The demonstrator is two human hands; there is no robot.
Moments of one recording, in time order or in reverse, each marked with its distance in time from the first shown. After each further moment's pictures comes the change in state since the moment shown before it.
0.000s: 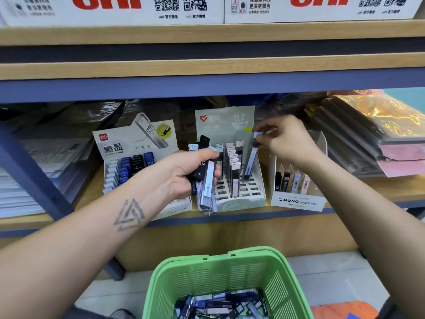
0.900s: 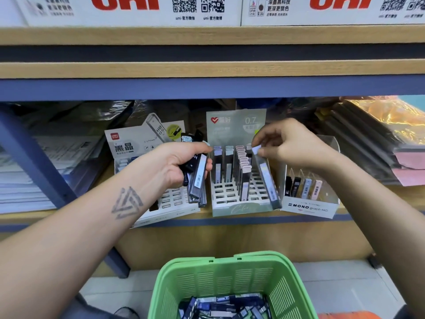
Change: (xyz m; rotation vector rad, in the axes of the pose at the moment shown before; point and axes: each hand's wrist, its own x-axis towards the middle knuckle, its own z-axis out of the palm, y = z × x) left_hand -0.001 0.025 -0.024 0.071 0.113 0.003; right_hand -0.002 -0.022 -0.008 -0.001 -0.279 -0.077
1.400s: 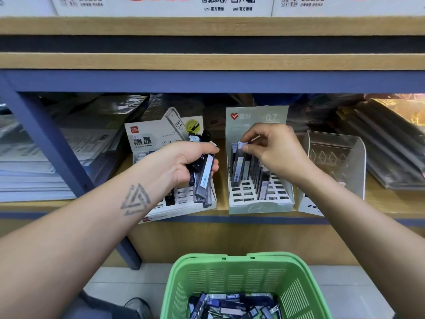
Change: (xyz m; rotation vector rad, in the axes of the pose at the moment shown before) left_hand 0.003 -0.006 -0.027 0.014 0.042 -0.015; right_hand 0.014 -0.025 0.066 0.072 0.176 -0.134
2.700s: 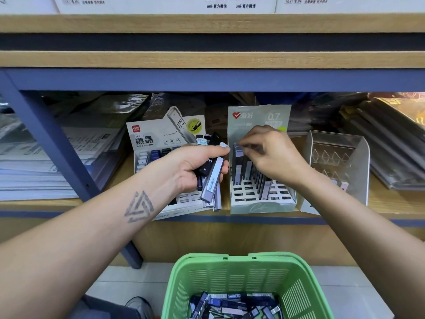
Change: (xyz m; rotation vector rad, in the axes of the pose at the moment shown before) left_hand -0.004 -0.010 0.006 -0.053 -0.126 0.019; right_hand 0.006 0.013 0.011 -0.308 -0.041 -0.231
